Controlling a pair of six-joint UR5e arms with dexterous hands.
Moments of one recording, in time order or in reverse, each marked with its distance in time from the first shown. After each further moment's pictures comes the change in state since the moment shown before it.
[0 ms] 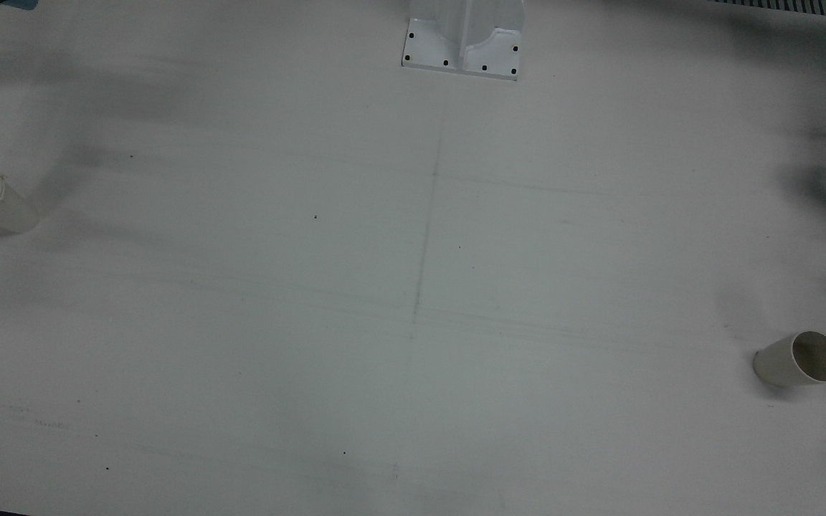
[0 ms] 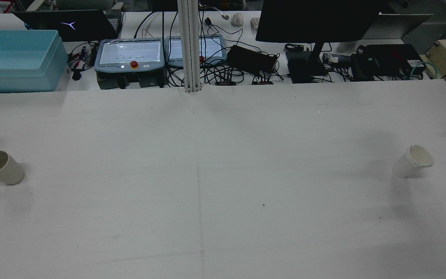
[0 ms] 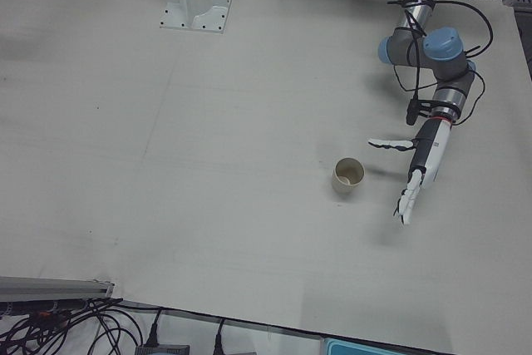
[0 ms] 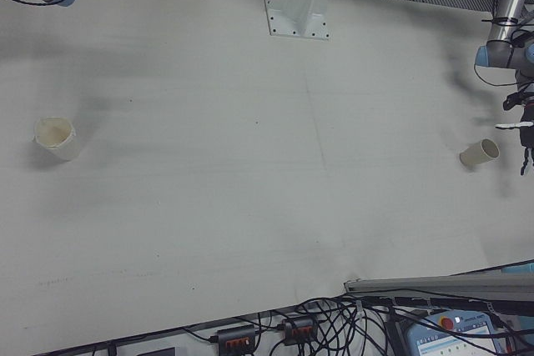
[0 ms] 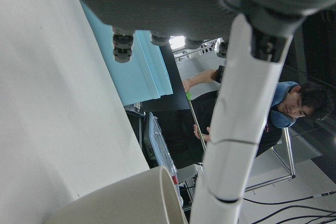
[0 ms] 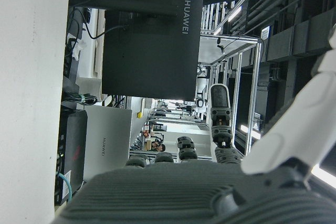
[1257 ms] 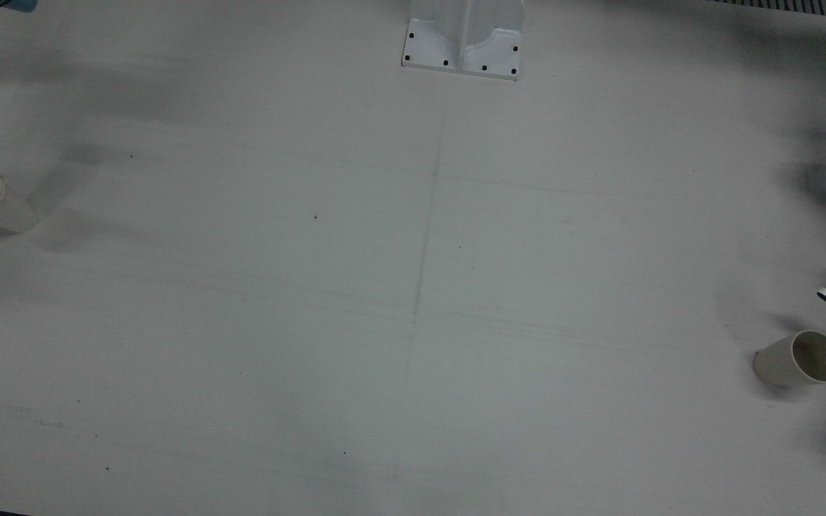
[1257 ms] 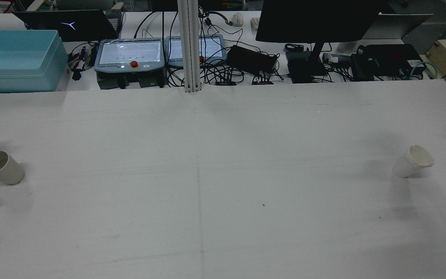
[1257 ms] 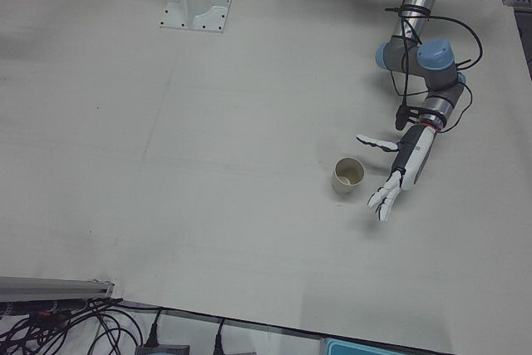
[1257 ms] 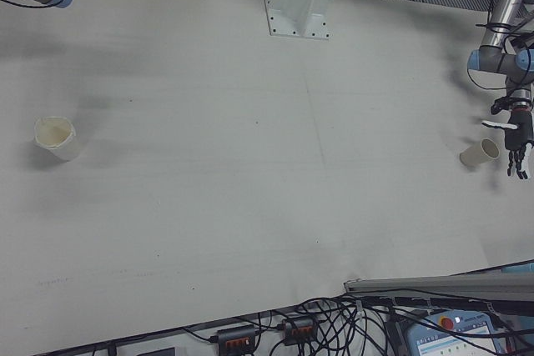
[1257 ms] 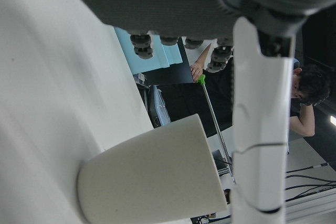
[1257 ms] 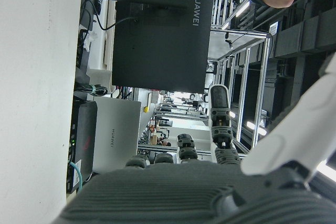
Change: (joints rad) left arm 0.069 -0.035 0.101 -0.124 0.002 0.025; right arm -0.002 0.001 -0.036 0.001 0.001 -0.001
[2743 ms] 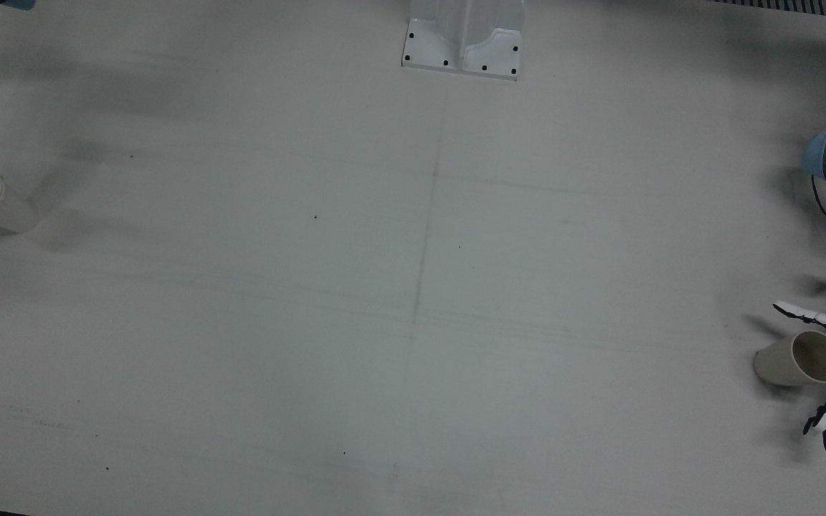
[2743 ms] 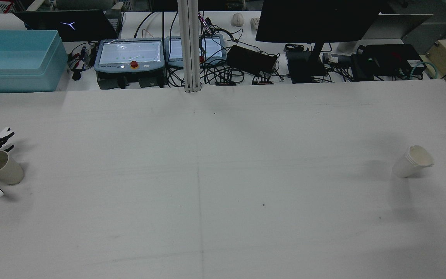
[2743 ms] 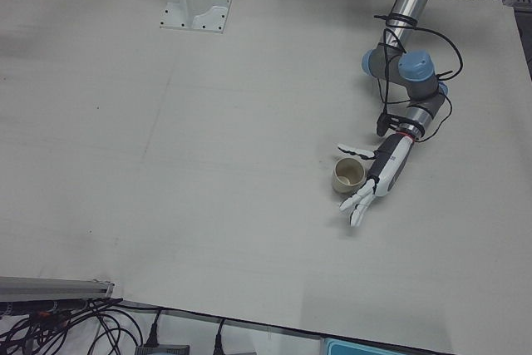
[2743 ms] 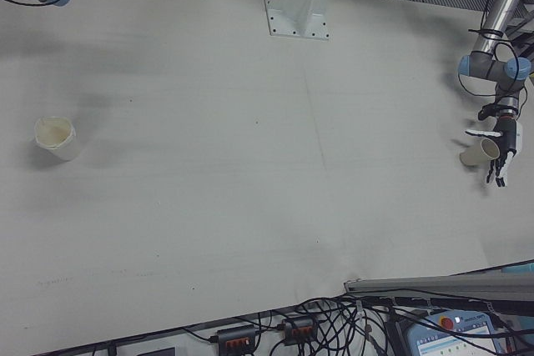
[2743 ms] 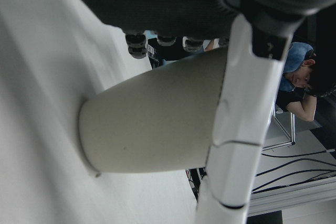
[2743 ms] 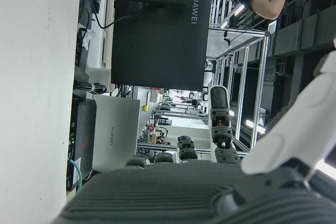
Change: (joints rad) left arm 0.059 -0.077 0.036 0.040 0.001 -0.032; right arm 0.004 -0.010 0.002 0.010 0.000 0.005
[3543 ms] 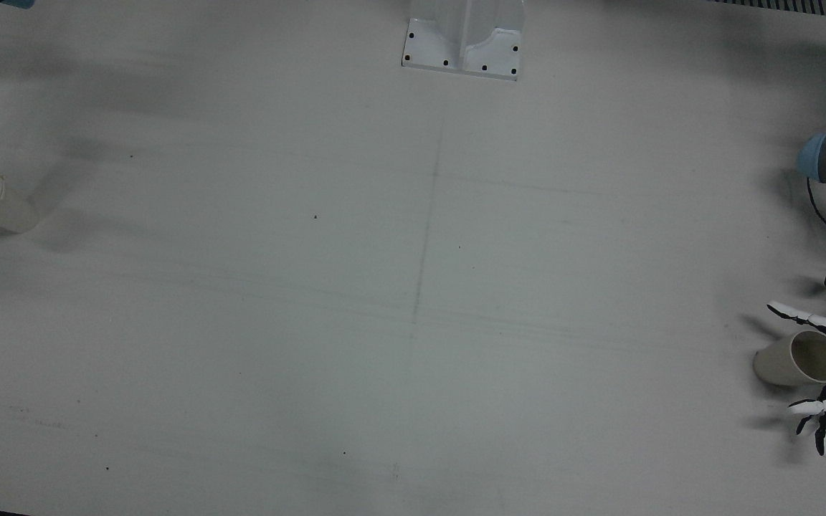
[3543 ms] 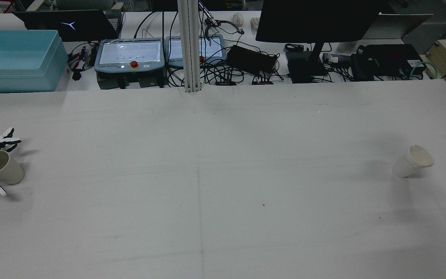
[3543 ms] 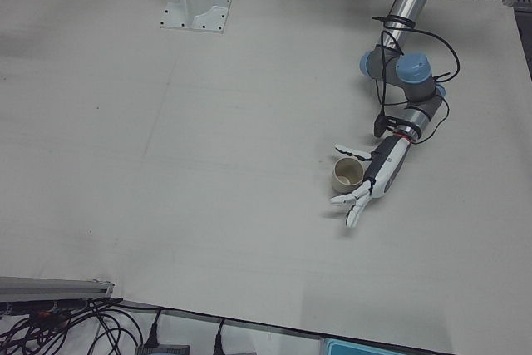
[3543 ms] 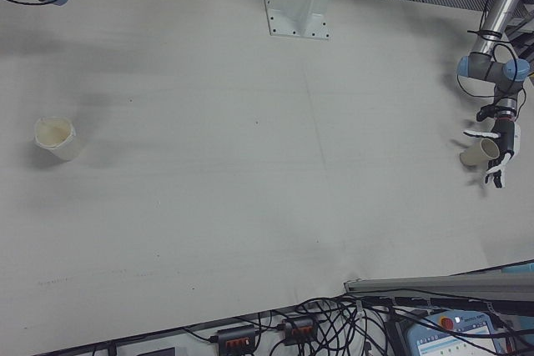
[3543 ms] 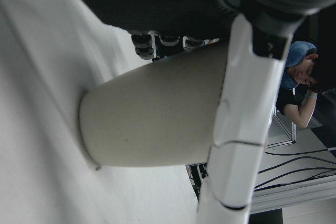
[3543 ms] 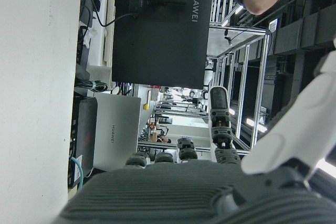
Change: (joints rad) left arm 0.004 -0.012 0.009 0.003 0.004 -0.006; right arm 0.001 -0.006 0.000 0.000 0.001 0.002
